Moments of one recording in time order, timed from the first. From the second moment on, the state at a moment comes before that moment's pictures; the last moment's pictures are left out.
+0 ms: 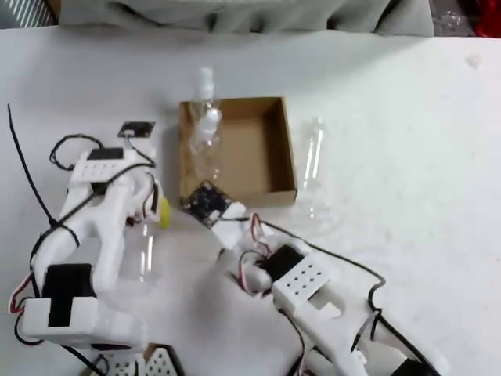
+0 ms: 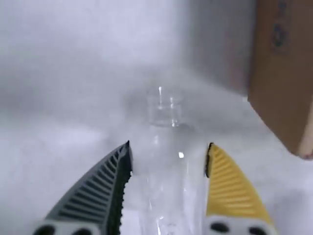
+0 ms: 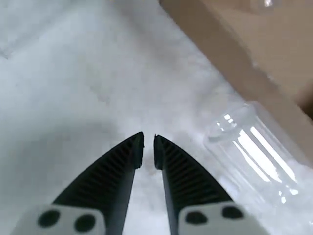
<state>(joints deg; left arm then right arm) -9.0 1.8 30.9 69.0 -1.2 -42.3 -35.2 63.4 41.2 15.0</state>
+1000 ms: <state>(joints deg) -17.1 1.8 30.9 65.2 -1.1 -35.8 -35.2 60.5 61.4 58.6</state>
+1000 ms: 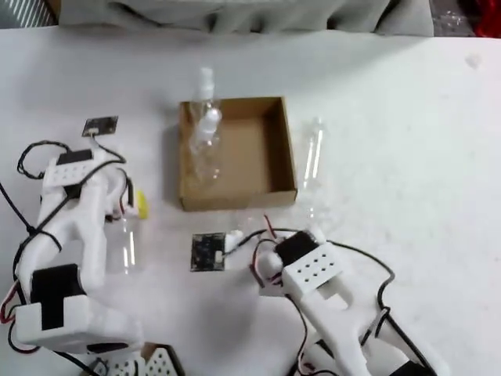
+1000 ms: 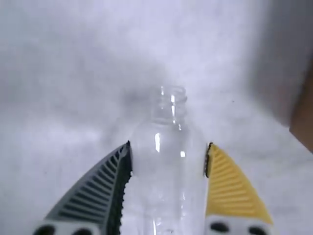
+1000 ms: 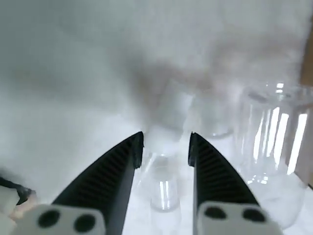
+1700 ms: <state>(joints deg) -17.1 1.7 30.8 64.8 -1.1 -39.2 -19.8 55.6 59.6 45.1</state>
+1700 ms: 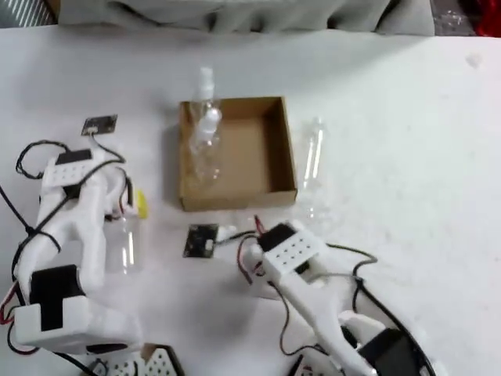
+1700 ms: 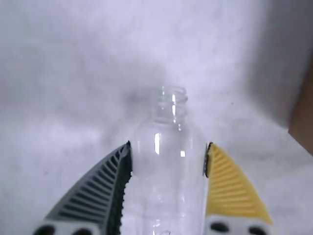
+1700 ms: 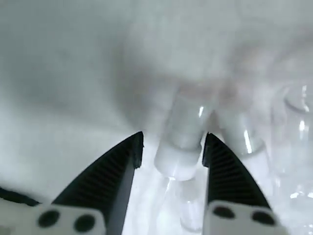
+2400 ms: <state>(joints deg) -17.3 1.6 30.8 63.3 -1.2 -29.6 -19.0 45.6 67.0 36.0</state>
